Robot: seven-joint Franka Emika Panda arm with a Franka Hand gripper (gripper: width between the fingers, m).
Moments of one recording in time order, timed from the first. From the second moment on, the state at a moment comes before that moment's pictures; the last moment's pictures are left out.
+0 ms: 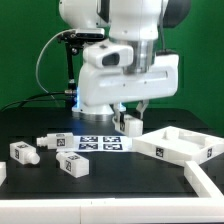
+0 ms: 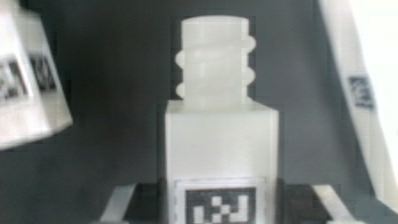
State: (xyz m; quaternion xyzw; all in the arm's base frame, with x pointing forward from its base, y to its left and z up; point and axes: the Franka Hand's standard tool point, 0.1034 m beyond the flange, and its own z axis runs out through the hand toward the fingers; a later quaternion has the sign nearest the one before) arm 0.469 0.031 0.106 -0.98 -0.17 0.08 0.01
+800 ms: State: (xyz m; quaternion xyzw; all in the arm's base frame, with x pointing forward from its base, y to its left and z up) arm 0.384 0.011 0.073 -0.99 -0.09 0.06 0.01
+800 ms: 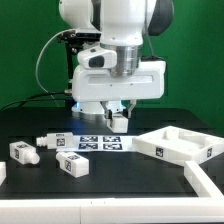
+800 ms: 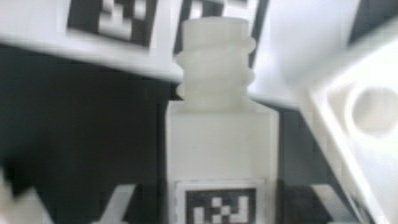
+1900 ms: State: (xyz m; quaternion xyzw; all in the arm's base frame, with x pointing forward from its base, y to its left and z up) arm 0.373 -0.032 0.036 -0.99 -0.09 0.08 0.03
